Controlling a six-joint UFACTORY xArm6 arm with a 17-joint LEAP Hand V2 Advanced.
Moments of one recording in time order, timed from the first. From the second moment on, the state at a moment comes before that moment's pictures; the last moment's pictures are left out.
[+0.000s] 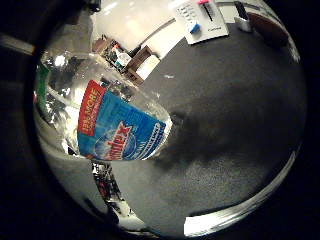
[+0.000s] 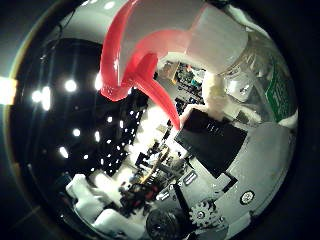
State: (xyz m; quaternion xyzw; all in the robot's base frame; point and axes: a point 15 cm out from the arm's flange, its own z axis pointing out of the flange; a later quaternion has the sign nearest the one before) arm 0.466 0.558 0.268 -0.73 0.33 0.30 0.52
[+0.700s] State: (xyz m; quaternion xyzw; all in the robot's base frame) arm 0.459 0.563 0.275 -0.77 0.29 0.27 0.50
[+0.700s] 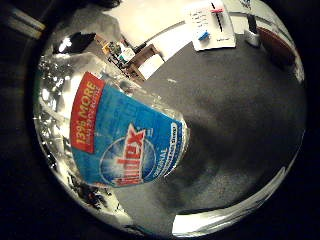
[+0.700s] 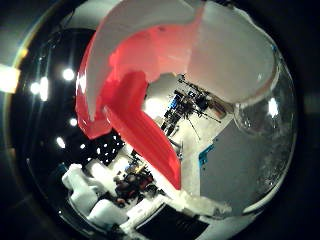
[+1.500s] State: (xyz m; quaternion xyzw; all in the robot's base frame) arm 0.476 0.520 0.275 -0.85 0.26 0.21 0.41
